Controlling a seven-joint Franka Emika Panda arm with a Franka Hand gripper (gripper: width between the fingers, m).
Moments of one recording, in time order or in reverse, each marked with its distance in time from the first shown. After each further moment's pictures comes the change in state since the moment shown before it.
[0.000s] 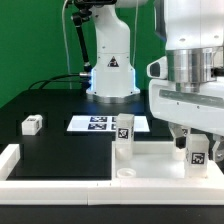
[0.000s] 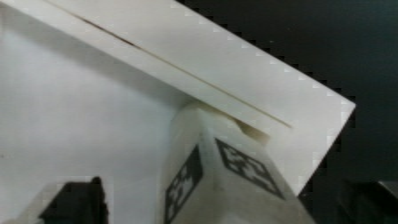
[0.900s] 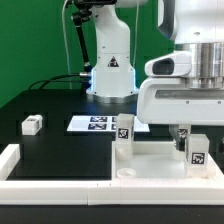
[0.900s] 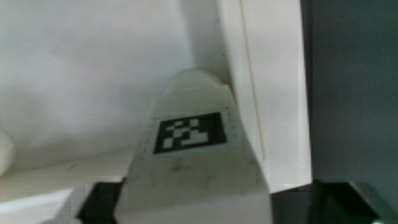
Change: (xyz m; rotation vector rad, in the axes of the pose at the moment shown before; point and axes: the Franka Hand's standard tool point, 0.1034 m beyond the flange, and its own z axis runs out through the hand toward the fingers) arm 0.001 -0.009 -0.006 -0.034 0.041 -0.766
